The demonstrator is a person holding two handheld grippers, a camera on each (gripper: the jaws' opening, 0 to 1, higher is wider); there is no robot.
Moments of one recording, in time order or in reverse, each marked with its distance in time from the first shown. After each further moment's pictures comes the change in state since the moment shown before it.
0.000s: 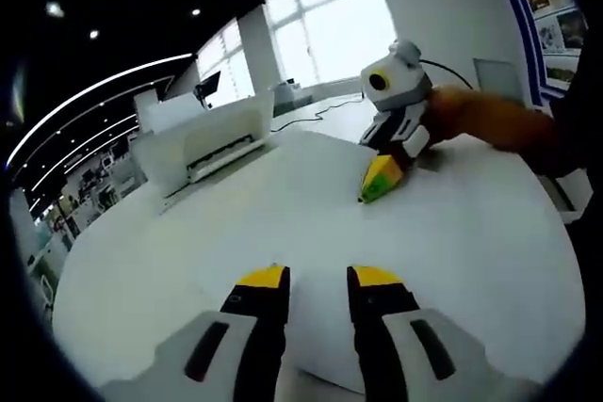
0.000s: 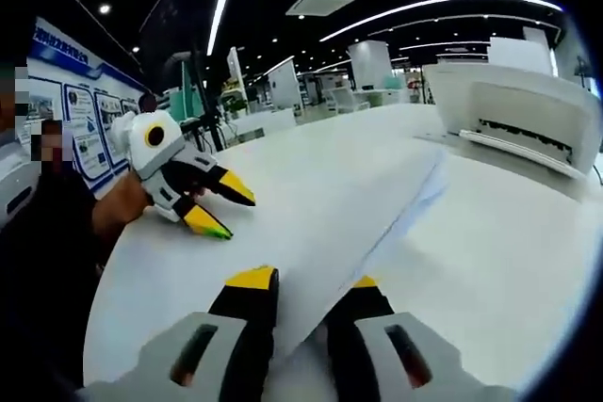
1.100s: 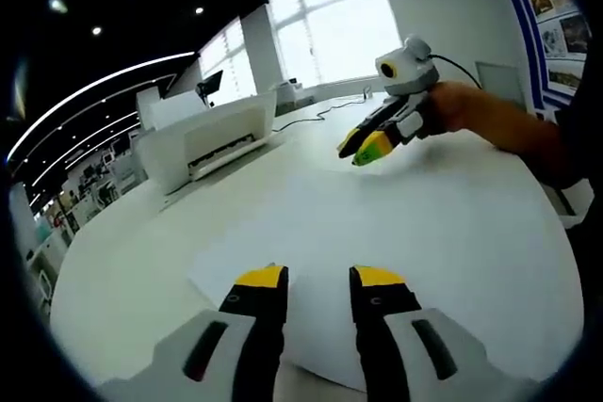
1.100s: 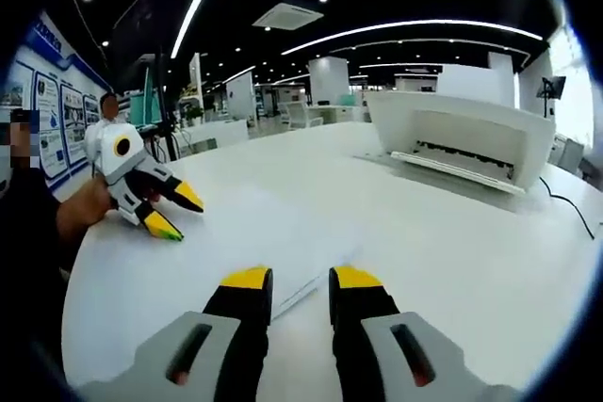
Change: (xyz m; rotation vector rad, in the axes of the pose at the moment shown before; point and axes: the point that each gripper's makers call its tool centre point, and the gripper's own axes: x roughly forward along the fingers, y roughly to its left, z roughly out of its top) left arm 0.003 0.001 0.002 -0.003 -0.009 -0.012; right arm -0.042 -0.038 0.010 -0.020 -0.062 -0.213
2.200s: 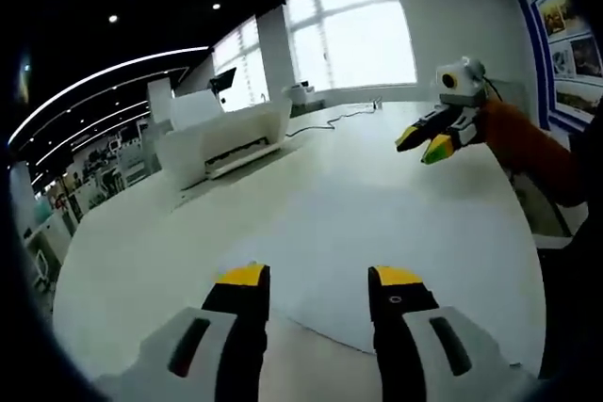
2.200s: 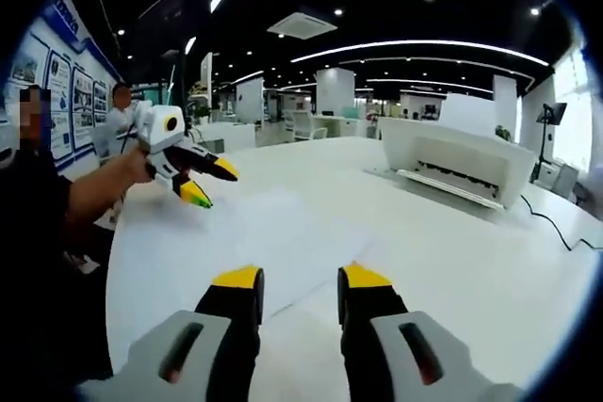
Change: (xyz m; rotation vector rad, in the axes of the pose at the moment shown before) left arm -0.055 0.006 0.015 -0.077 -0.022 0.023; right arm -0.078 0.051 -0.005 -0.082 -0.035 -0.019
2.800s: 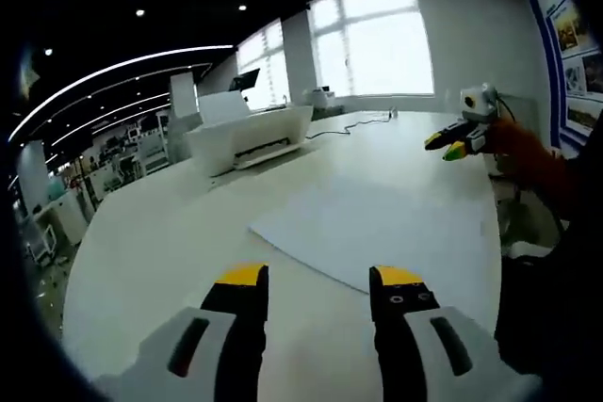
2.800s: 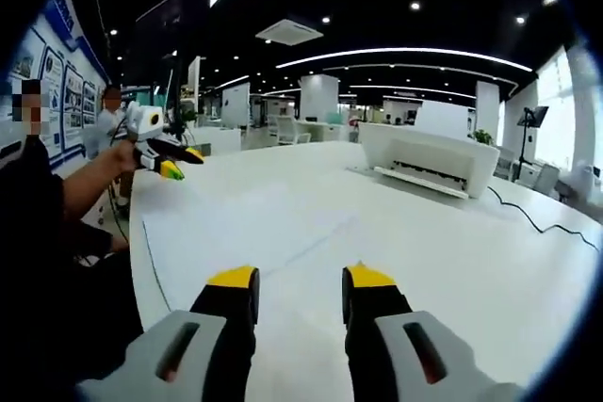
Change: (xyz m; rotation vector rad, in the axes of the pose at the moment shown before) left arm -0.076 0.006 -0.020 -0.083 -0.008 0.074; right arm -0.065 0.005 -0.024 0.014 -0.032 -0.080
